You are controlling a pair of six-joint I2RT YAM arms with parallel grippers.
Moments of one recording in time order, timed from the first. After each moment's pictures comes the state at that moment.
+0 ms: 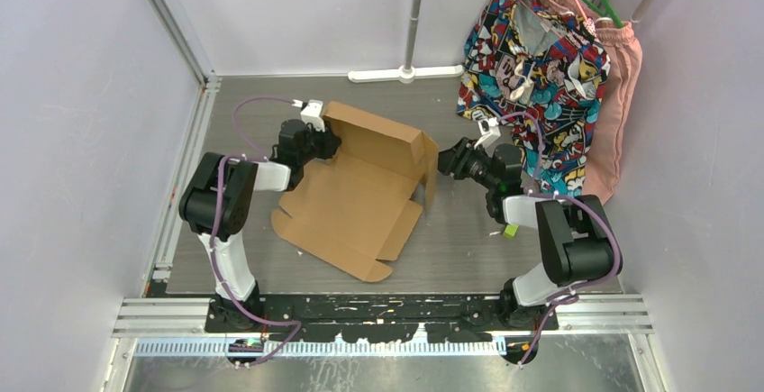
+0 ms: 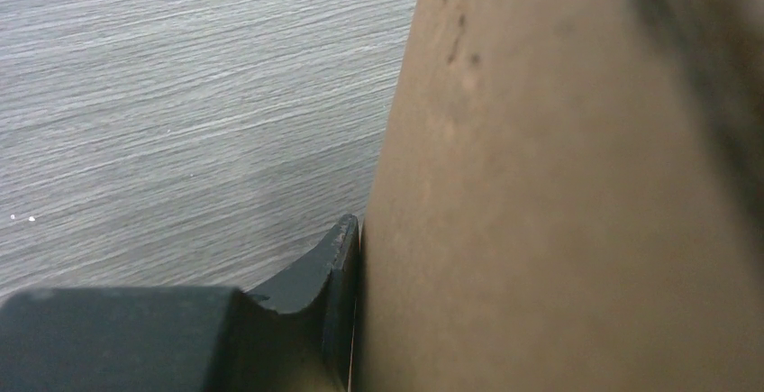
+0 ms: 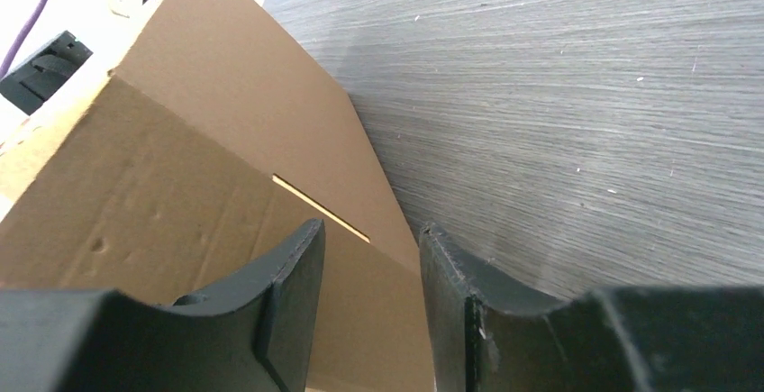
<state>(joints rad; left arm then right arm) -0.29 1.91 0.90 0.68 0.21 -0.18 0.13 1.54 0.50 0.86 -0.60 0.65</state>
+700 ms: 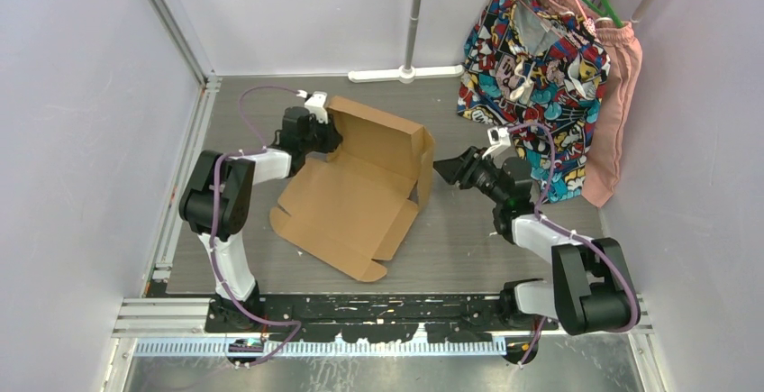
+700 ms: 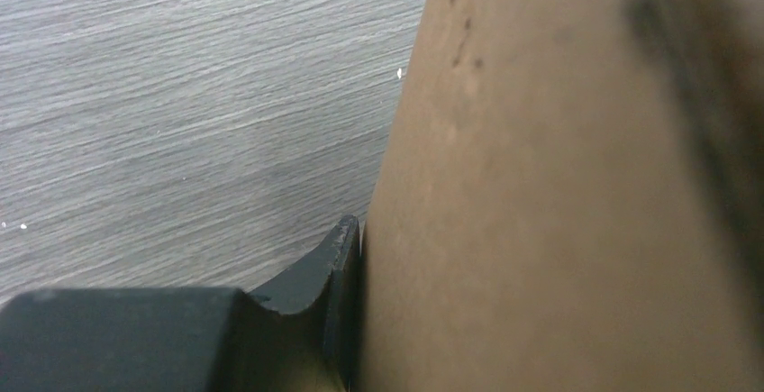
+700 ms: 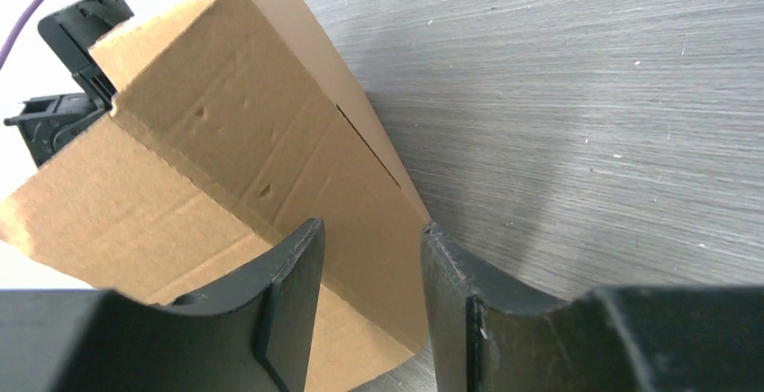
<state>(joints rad) -0.29 1.91 1.04 0.42 0.23 -0.18 0.14 1.27 0.39 0.76 -0.55 0.65</state>
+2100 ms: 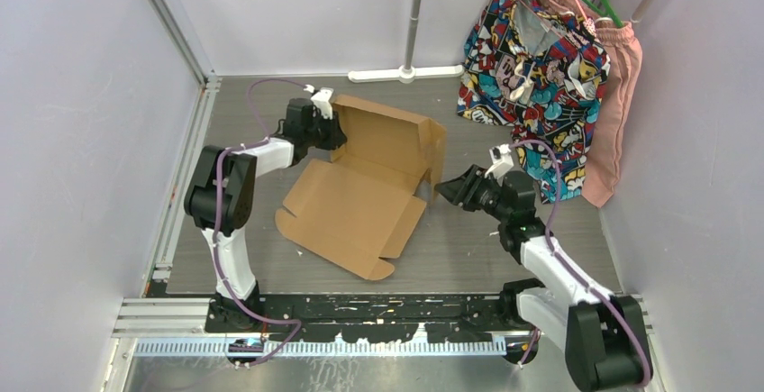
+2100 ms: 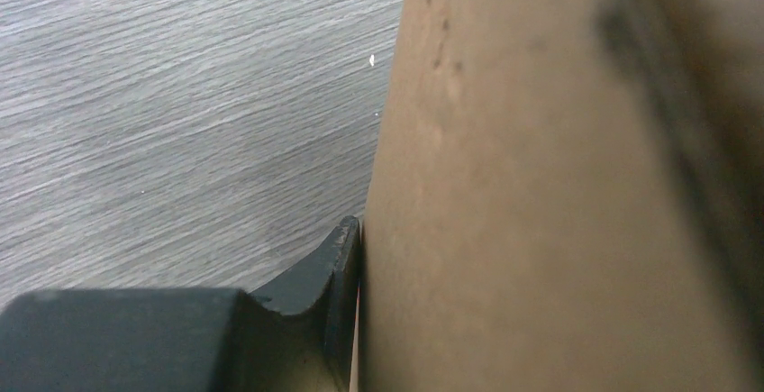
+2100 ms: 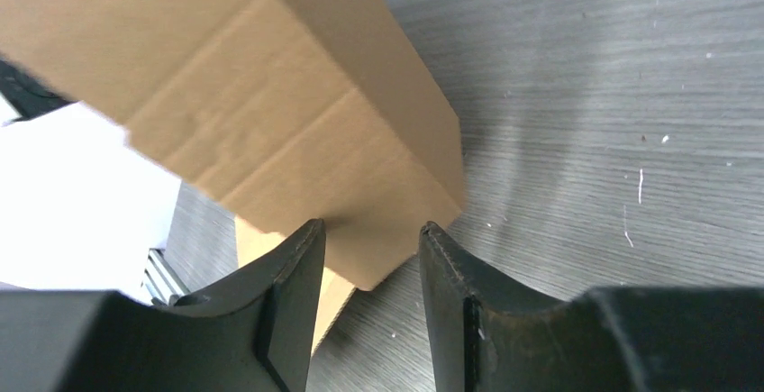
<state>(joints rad) -0.29 1.95 1.18 0.21 0.30 -0.16 0.16 1.00 0.32 0.35 -0.50 0.68</state>
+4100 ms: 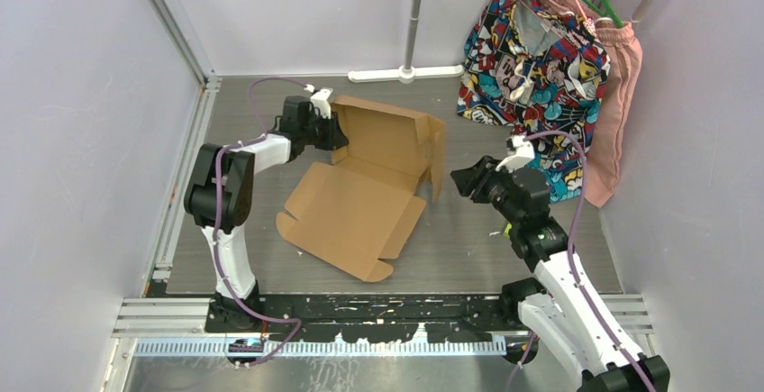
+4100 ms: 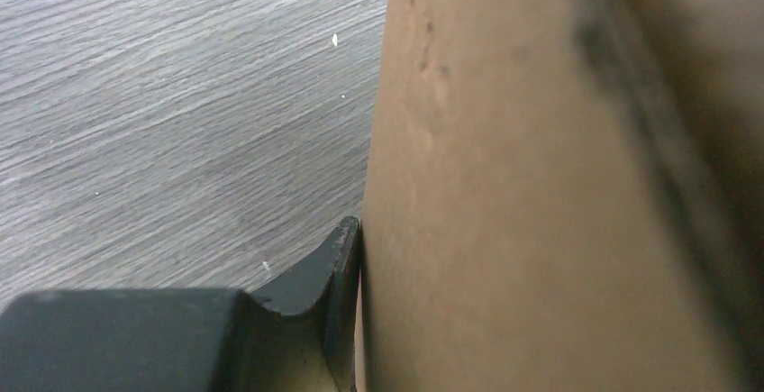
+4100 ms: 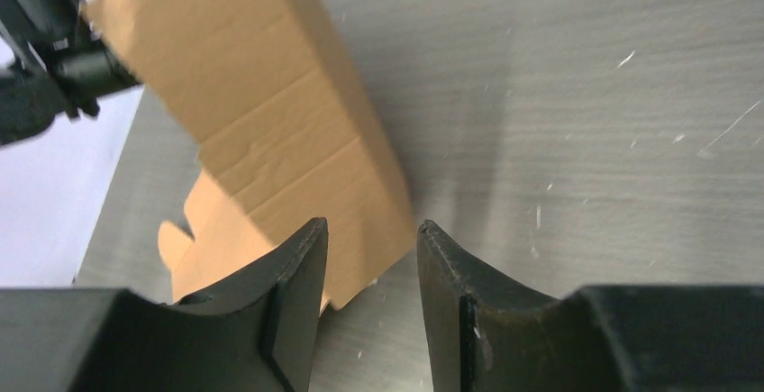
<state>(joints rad) -0.26 1.97 1.23 0.14 0.43 -0.16 0.28 0.70 0.53 -0.12 -0.16 0.53</state>
